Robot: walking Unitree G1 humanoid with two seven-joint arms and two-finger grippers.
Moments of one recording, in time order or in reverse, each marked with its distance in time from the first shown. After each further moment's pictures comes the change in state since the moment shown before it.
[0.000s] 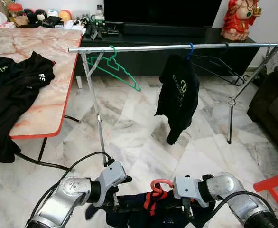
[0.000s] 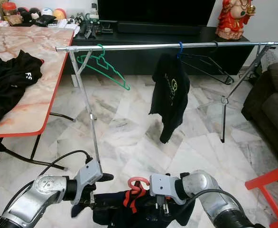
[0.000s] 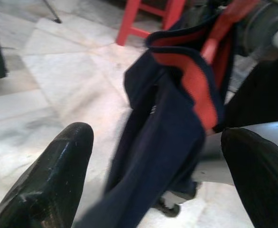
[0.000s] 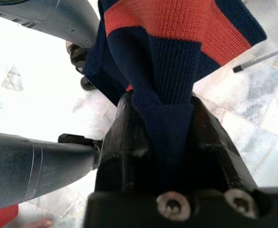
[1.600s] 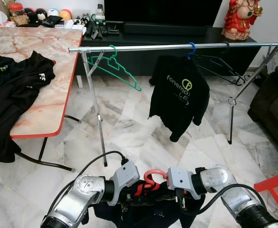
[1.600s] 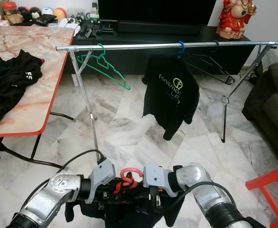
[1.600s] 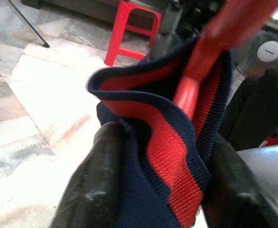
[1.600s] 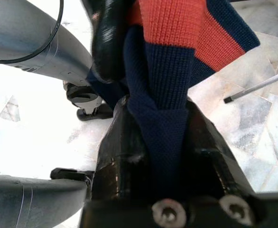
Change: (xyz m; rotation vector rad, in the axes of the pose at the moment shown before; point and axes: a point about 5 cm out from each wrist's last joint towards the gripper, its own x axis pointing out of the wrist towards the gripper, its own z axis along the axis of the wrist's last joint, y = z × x) left arm 0.028 -0.002 0.017 0.041 -0.087 -0.029; right arm 0.002 -0.013 0.024 -0.008 -0.108 0.004
